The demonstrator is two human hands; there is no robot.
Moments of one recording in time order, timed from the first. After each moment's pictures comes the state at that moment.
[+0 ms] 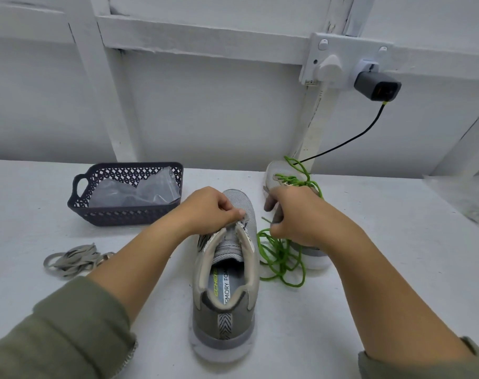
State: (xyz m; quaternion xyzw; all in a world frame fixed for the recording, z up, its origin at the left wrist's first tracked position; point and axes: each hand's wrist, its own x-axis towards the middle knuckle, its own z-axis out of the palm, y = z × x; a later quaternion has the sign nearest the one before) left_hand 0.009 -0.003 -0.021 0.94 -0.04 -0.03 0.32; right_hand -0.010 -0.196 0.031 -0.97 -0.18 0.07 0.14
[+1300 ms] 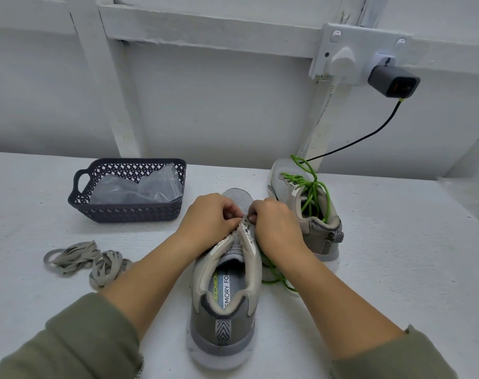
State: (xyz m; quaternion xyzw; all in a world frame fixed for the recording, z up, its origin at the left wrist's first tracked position) left_hand 0.008 -0.011 -0.054 0.94 -0.04 0.08 0.34; right_hand 0.011 -0.158 -0.038 -0.97 -0.15 -0.05 0.16
